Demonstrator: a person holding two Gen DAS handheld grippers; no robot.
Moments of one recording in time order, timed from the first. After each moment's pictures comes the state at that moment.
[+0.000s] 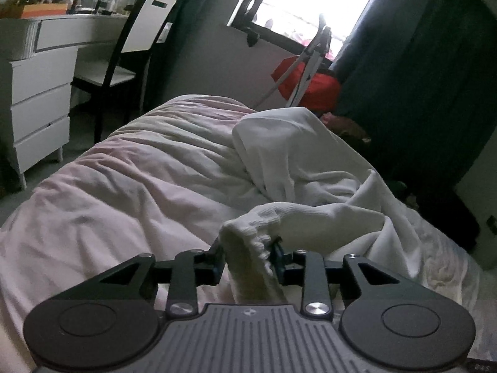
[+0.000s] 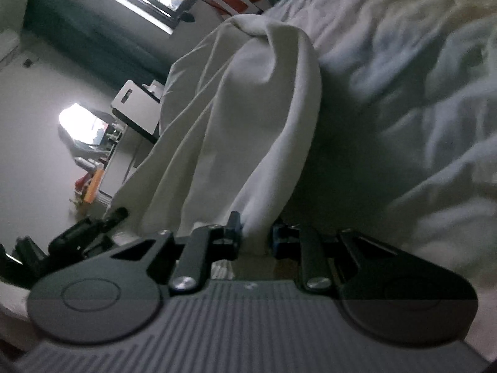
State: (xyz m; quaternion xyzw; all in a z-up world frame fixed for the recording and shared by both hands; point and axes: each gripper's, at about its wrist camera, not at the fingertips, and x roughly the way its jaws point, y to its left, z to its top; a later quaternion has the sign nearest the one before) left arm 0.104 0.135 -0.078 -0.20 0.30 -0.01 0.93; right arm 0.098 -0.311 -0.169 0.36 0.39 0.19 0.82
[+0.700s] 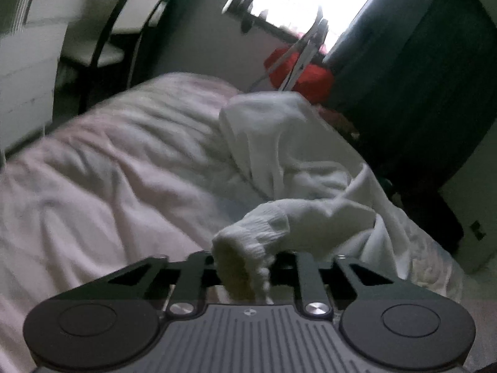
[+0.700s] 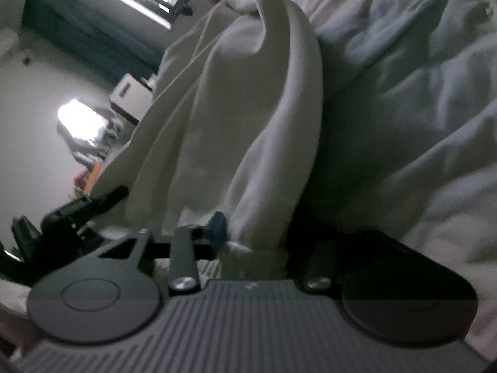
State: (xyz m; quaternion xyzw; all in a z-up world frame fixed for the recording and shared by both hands) left arm 0.120 0.136 -0.088 -0.22 0.28 -0.02 0.93; right arm 0.081 -0.292 -0.194 0.38 0.39 0.20 0.82
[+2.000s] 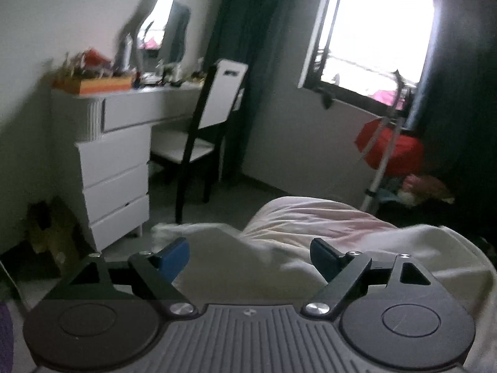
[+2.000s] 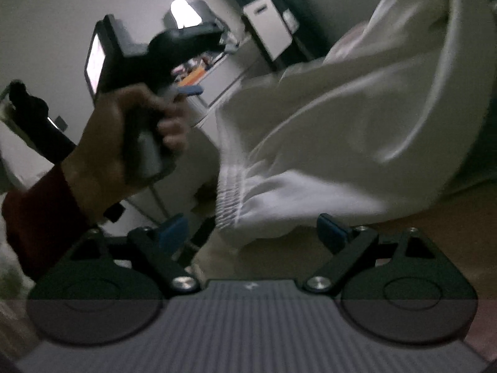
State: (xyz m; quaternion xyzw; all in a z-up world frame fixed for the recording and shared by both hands) left arm 0.161 0.259 0.008 -0.13 0.23 0.15 0.95; right arm 0.054 -0.065 -0.094 0.18 0.35 0.40 0.83
